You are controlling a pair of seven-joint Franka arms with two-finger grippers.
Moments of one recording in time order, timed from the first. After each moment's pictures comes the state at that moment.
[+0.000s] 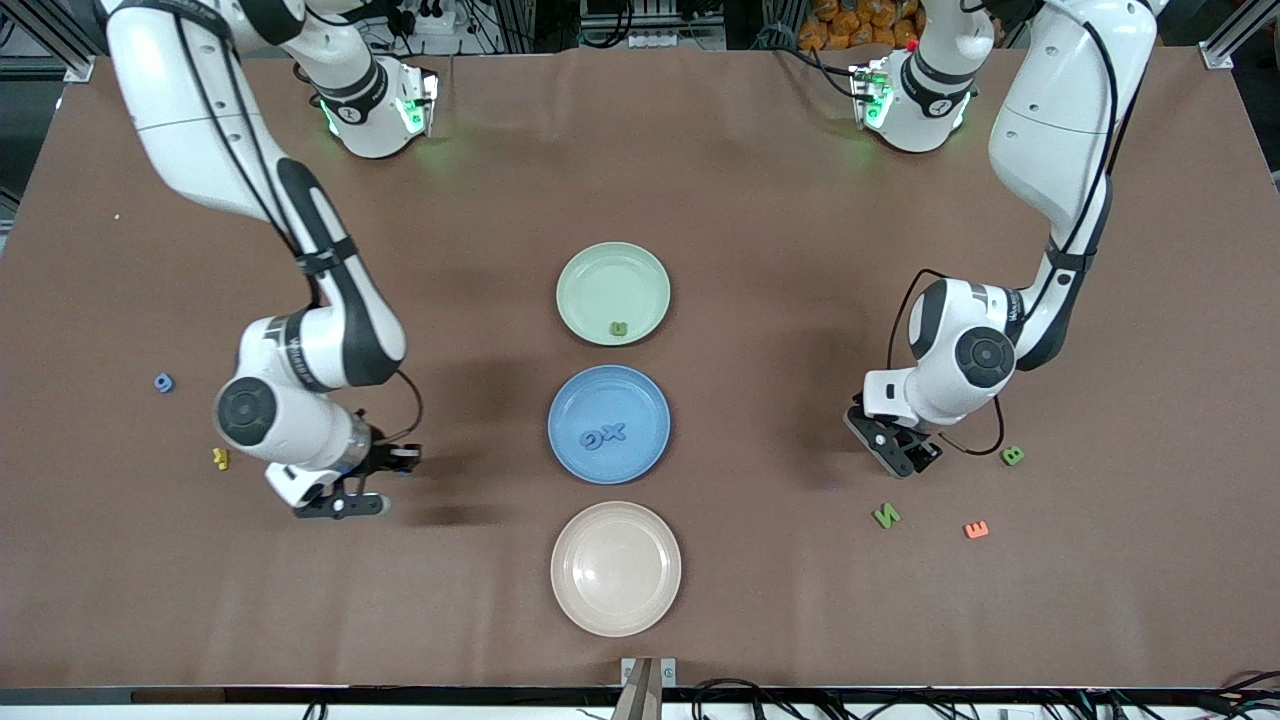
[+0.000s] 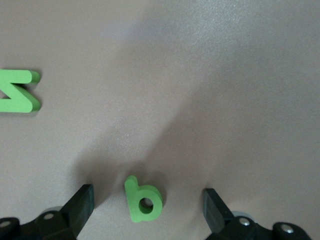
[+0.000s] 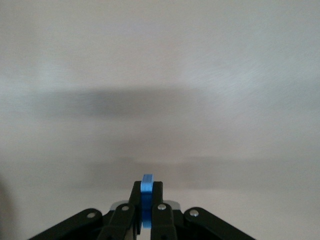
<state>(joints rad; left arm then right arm) -0.20 0.65 -0.03 -1.90 0.00 2.63 0.71 0.21 0.69 0.01 -1.58 0.12 2.28 0.14</state>
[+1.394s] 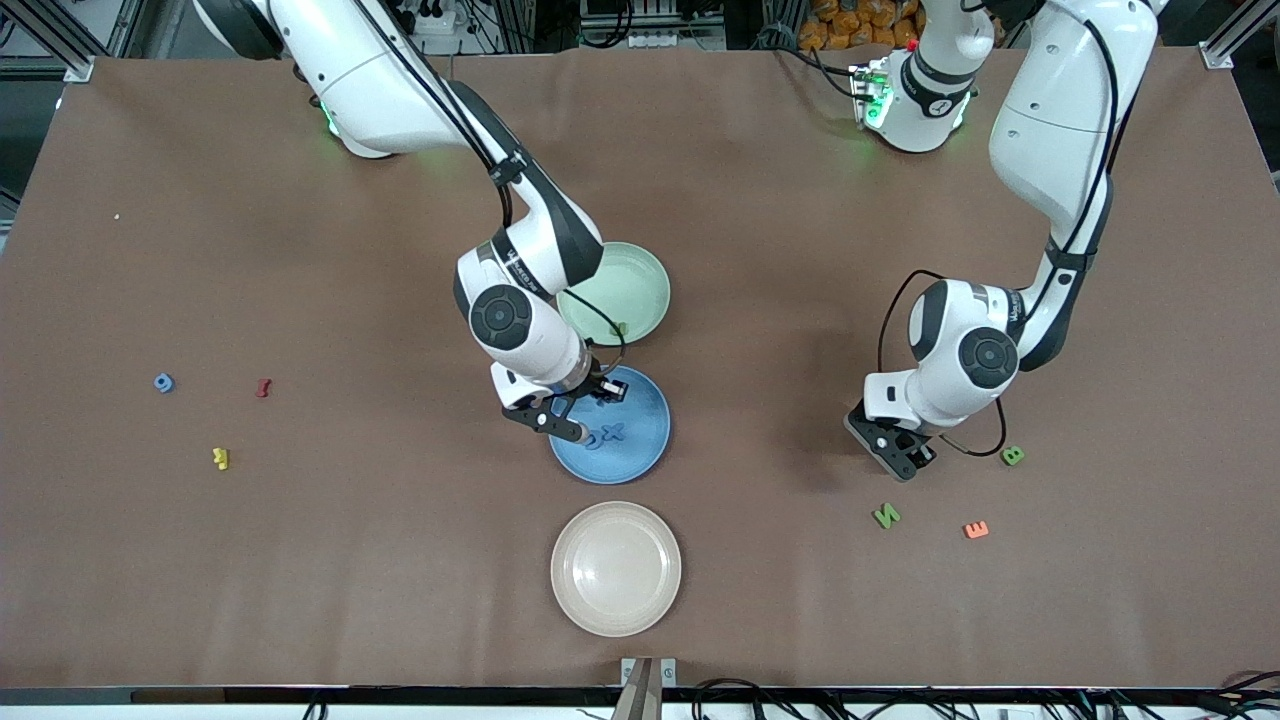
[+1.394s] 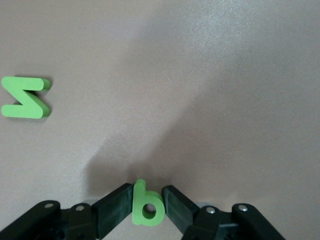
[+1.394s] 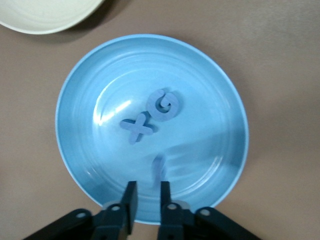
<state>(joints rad) -0.20 0.65 -0.04 -1.89 -0.02 2.63 0.70 0.59 0.72 0.03 -1.52 0.25 2.33 0.83</state>
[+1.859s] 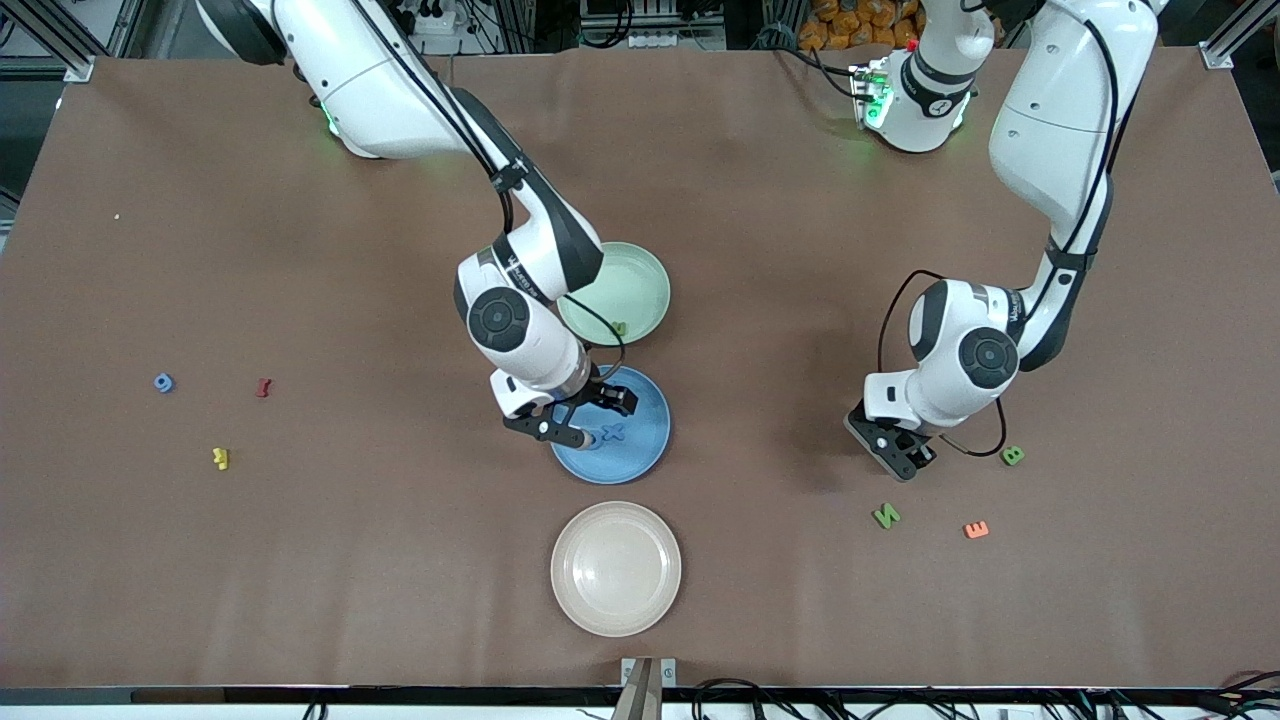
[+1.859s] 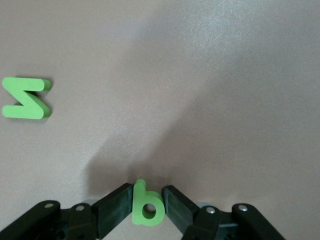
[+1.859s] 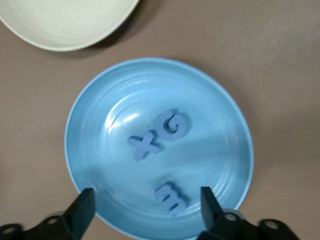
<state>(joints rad) -0.20 0.65 -0.04 -1.89 -0.02 2.63 0.70 0.59 0.74 0.01 -1.50 0.25 2.36 0.75</state>
